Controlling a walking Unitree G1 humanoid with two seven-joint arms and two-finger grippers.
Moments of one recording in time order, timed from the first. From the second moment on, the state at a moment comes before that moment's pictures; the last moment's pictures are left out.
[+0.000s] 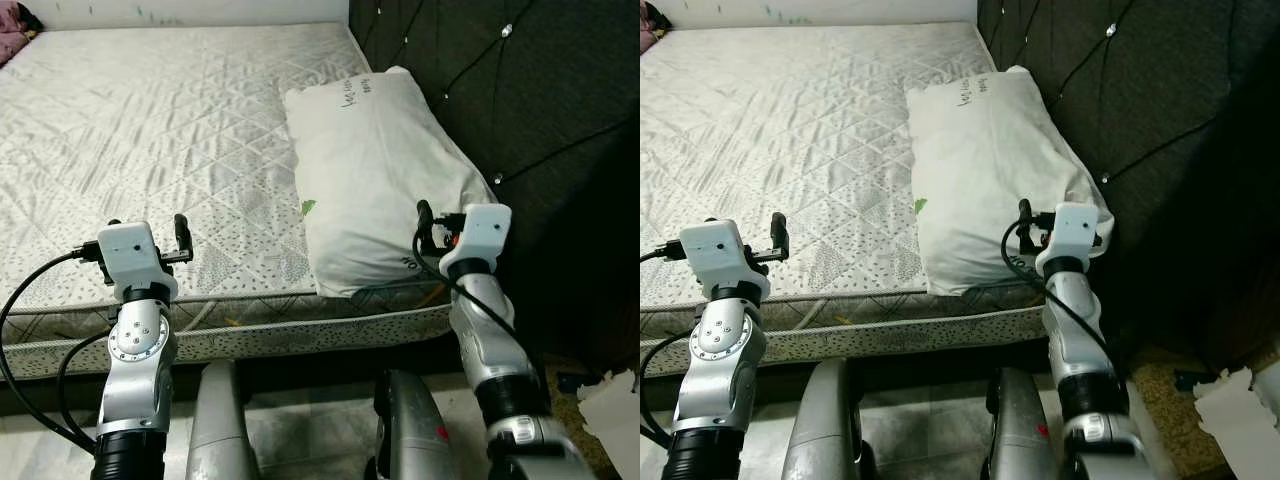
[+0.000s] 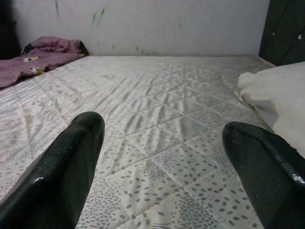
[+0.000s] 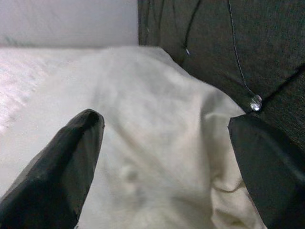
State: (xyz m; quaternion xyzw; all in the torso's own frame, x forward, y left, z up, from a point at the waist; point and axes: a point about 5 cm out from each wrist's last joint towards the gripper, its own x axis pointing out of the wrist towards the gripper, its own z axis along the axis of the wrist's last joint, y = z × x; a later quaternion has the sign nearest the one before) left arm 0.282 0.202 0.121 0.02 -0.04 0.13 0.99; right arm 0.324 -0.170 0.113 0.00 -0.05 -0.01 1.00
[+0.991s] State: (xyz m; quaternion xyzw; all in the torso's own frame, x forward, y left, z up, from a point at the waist) left arm 0.272 0.198 0.107 0.00 -0.02 0.11 0.99; right arm 0.324 -0.097 0.143 0.10 -0.06 0.16 0.98
